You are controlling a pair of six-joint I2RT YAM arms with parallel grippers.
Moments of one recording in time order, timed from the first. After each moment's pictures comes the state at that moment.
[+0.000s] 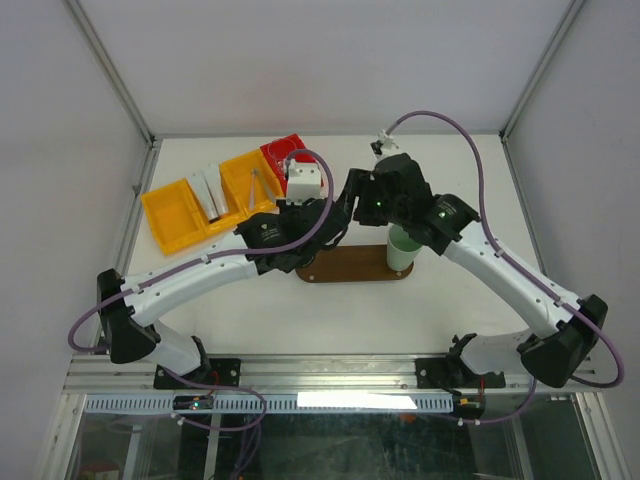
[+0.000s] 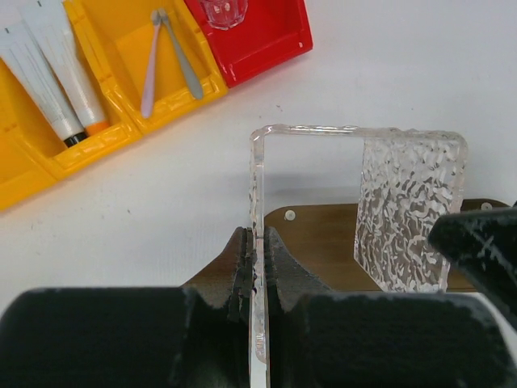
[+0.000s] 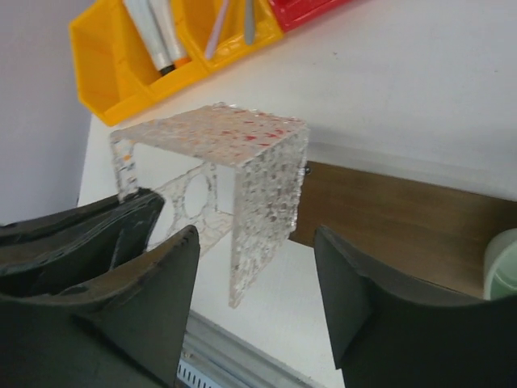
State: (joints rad) left arm -1.08 1.47 1.47 -0.86 -0.90 -0.71; right arm 0.75 1.29 1.35 -0.63 0.05 0.65
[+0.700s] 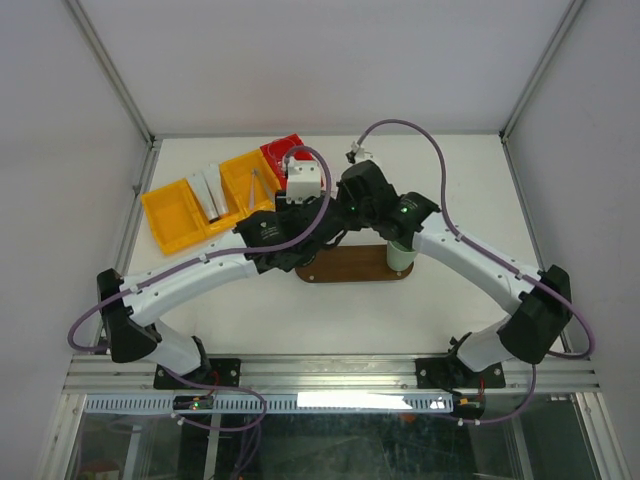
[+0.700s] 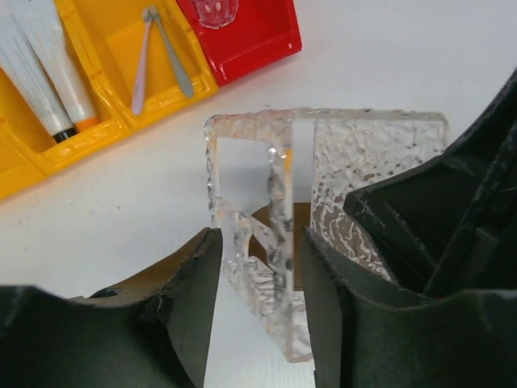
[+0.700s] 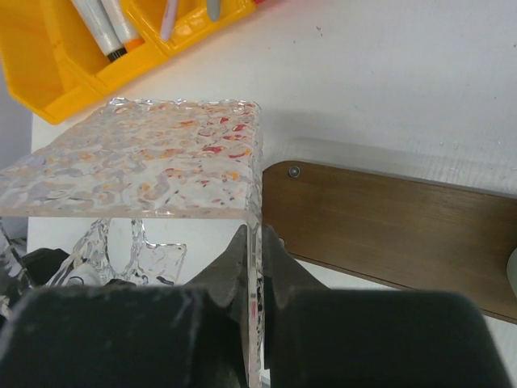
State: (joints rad) left arm -1.09 1.50 1.52 -0.90 -0.92 -0.76; right arm 0.82 1.49 1.38 -0.61 0.17 0.69
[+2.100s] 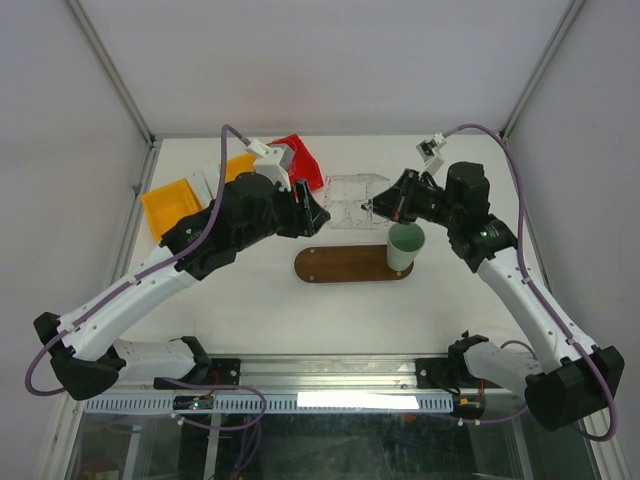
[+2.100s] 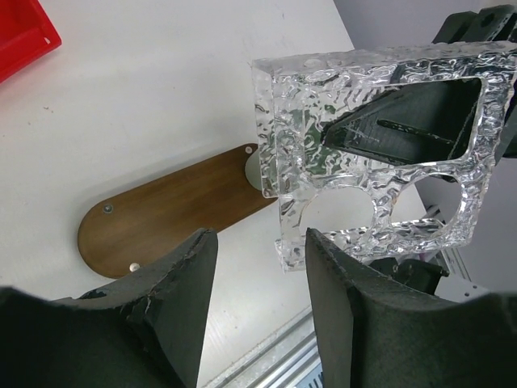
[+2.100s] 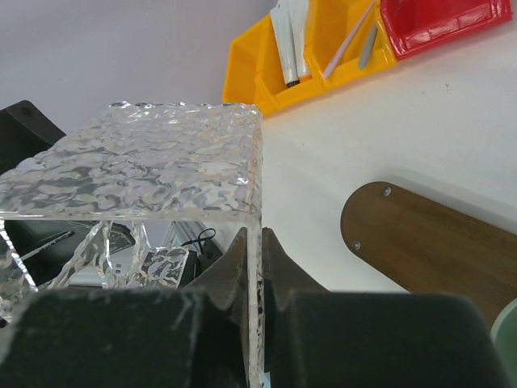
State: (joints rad) left arm -0.89 1.18 1.35 -0.55 -0.15 -0.62; right arm 0.38 1.07 1.02 -0.22 -0.58 0.71
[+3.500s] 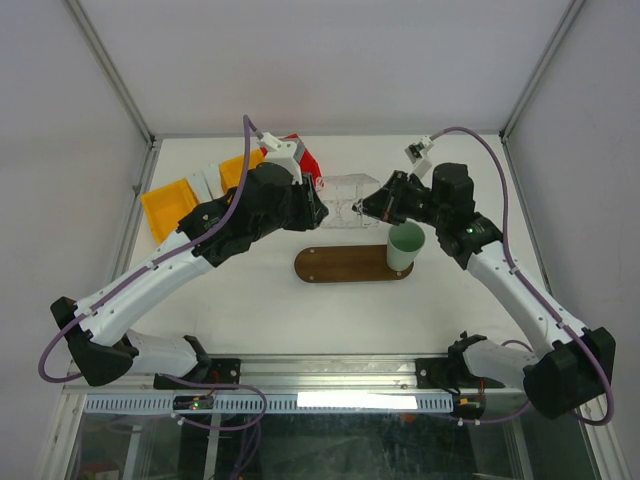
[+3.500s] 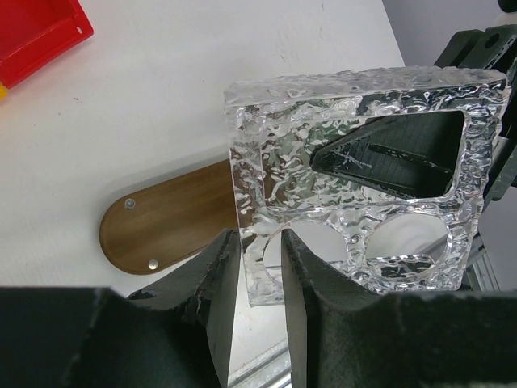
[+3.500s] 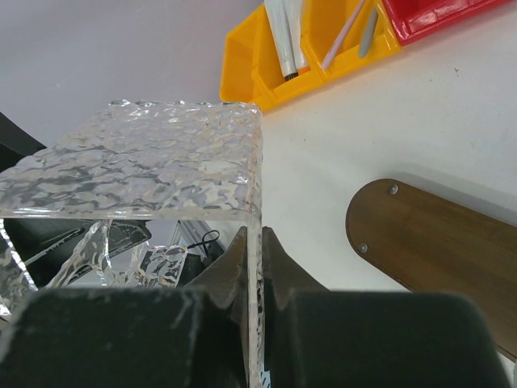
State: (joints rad) left arm -0.90 1.30 1.45 -0.64 -0.21 -0.63; right arm 0.42 1.13 0.99 -0.15 -0.55 0.76
